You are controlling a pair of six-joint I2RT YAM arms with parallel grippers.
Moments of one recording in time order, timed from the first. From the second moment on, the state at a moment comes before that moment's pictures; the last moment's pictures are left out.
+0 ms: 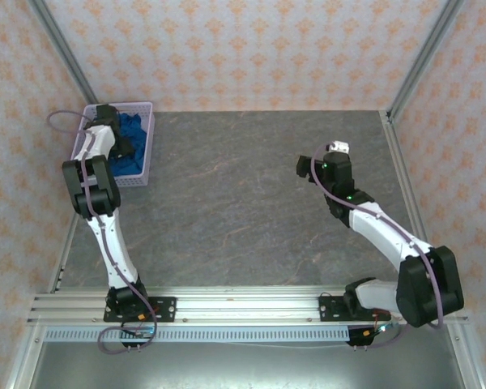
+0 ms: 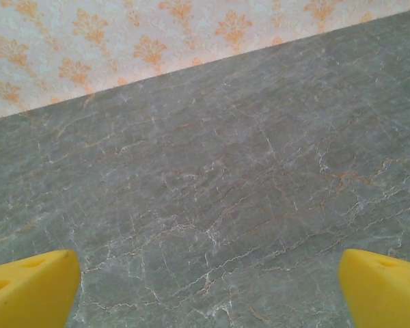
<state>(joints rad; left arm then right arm) 0.32 2.31 1.94 -0.84 -0.26 -0.27 0.32 1.26 0.77 0.00 0.23 0.39</state>
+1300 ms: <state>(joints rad) -0.44 1.53 1.91 -0.57 -0.13 -0.31 0.27 1.11 1.08 -0.39 0.33 0.36</state>
